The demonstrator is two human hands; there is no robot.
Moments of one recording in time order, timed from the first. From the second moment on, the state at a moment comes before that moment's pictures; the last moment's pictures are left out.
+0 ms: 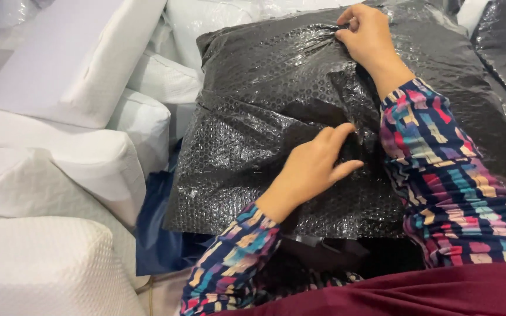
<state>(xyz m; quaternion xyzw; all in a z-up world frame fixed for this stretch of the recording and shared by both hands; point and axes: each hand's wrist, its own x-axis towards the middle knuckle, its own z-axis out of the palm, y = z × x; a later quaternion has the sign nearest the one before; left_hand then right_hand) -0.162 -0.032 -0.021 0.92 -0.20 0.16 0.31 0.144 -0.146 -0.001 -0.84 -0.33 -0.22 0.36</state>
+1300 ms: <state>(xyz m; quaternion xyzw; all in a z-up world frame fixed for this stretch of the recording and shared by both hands) 0.062 0.307 -0.096 0.88 0.15 0.07 0.45 0.106 -0.158 0.004 -0.84 -0.24 -0.14 0.47</state>
